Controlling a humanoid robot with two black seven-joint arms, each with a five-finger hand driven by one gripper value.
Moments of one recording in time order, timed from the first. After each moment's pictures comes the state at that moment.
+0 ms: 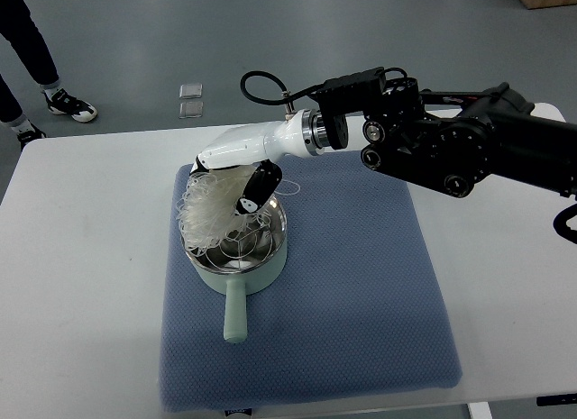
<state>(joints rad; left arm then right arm) 0.03 0.00 0.08 -0.16 0.00 0.01 0.15 1.34 -0.14 0.08 0.96 -1.41 0.27 0.47</state>
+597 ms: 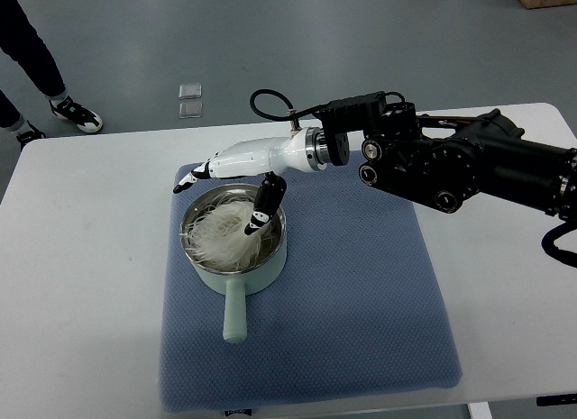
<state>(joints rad) 0.03 0.00 0.08 -0.16 0.00 0.01 0.15 1.27 -0.10 0.09 0.89 -1.40 0.25 0.48</state>
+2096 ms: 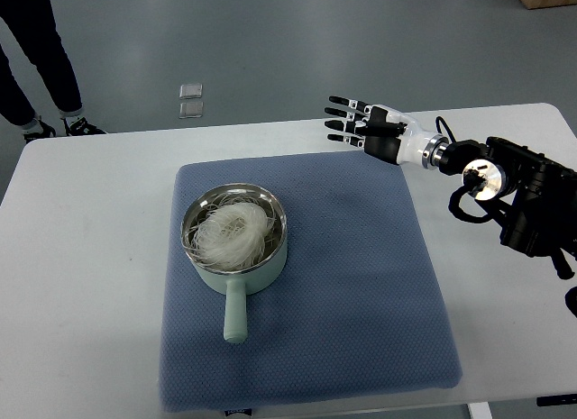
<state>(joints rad) 0.03 0.00 0.08 -0.16 0.00 0.01 0.15 0.98 -0.16 0.31 0.43 0.09 0.53 0.08</state>
